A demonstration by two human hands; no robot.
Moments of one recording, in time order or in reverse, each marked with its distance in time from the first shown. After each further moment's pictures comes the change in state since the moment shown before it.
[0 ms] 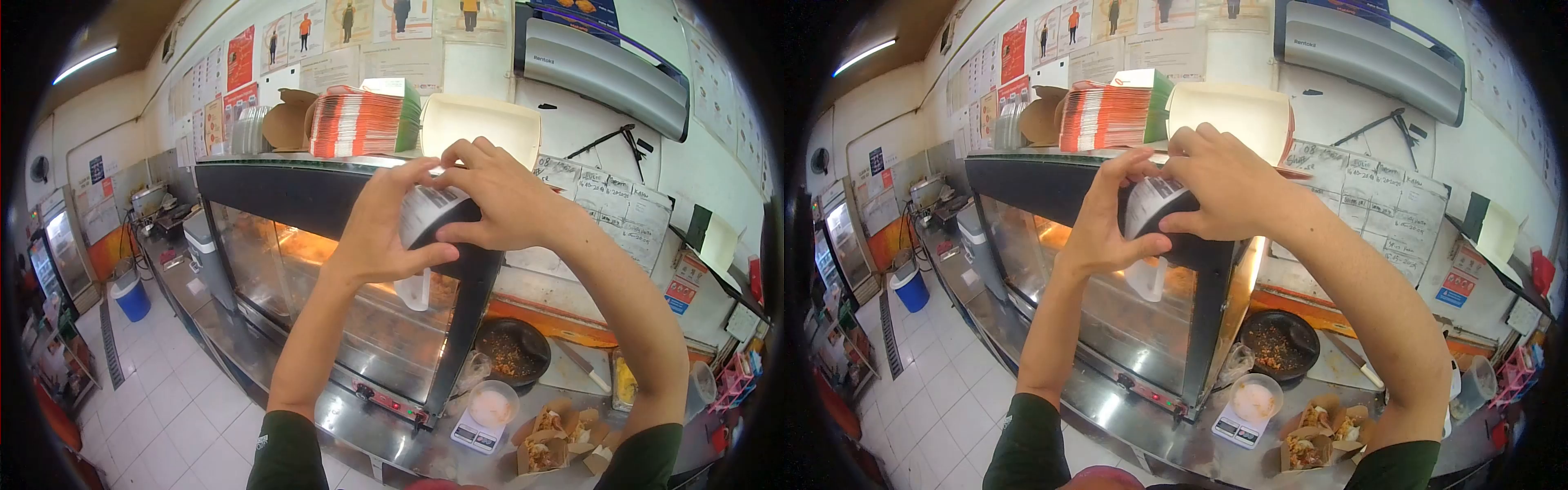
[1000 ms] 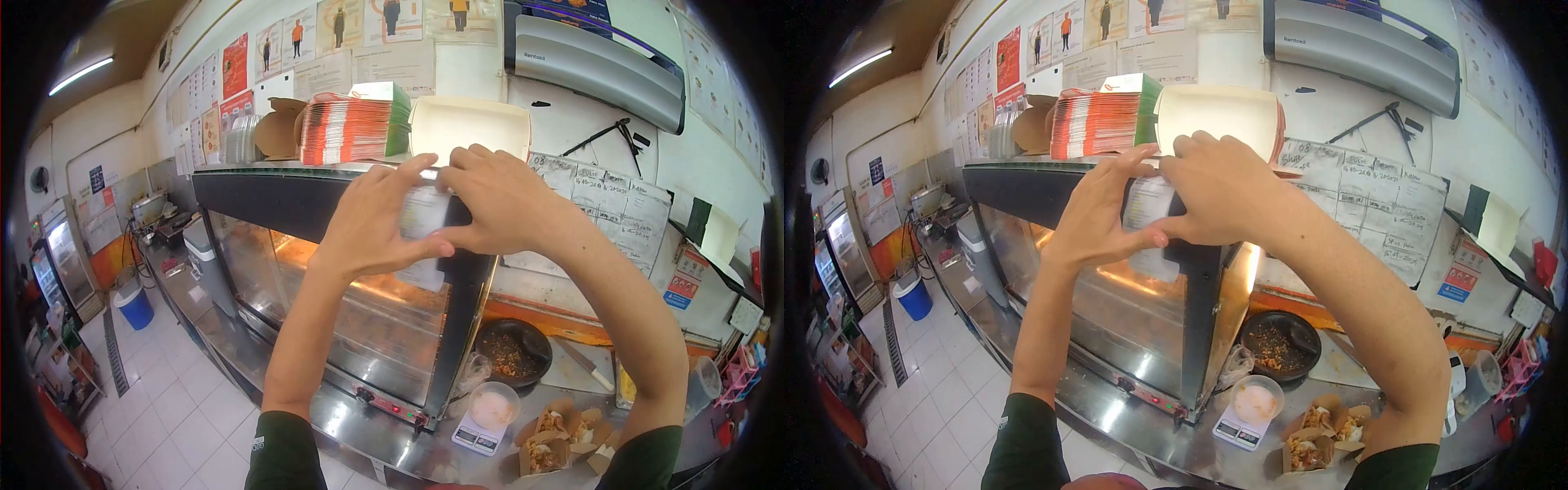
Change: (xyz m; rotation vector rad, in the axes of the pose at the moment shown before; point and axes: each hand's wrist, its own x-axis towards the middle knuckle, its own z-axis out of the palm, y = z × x) left_hand 0.019 0.005 -0.002 0.339 -0.168 -0.004; right_hand -0.003 -0.006 -0.015 -0.139 -0.212 0.191
